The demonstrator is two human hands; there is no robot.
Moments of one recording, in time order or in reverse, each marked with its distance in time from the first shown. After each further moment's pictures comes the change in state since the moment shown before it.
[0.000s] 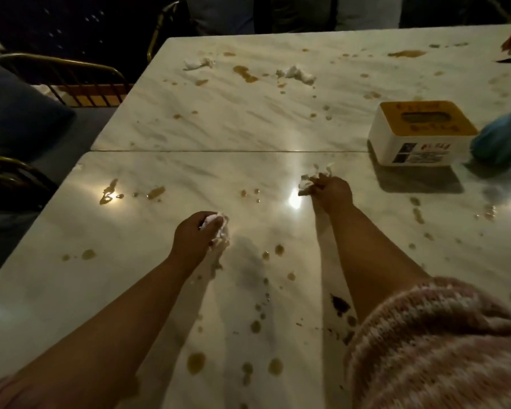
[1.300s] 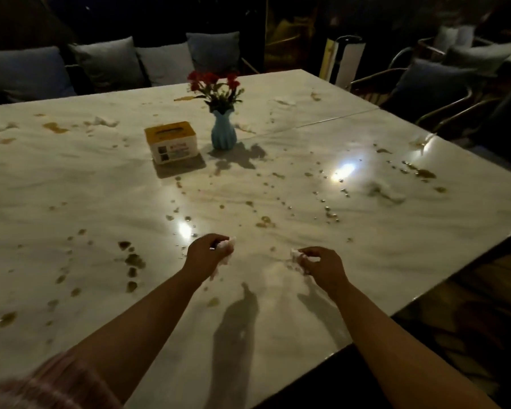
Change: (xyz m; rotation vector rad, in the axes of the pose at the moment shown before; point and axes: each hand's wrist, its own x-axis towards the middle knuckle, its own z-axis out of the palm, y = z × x) left_hand -0.360 0.162 0.279 0.076 -0.545 0.187; right_hand -0.482 0.304 -0.288 0.460 0.387 0.266
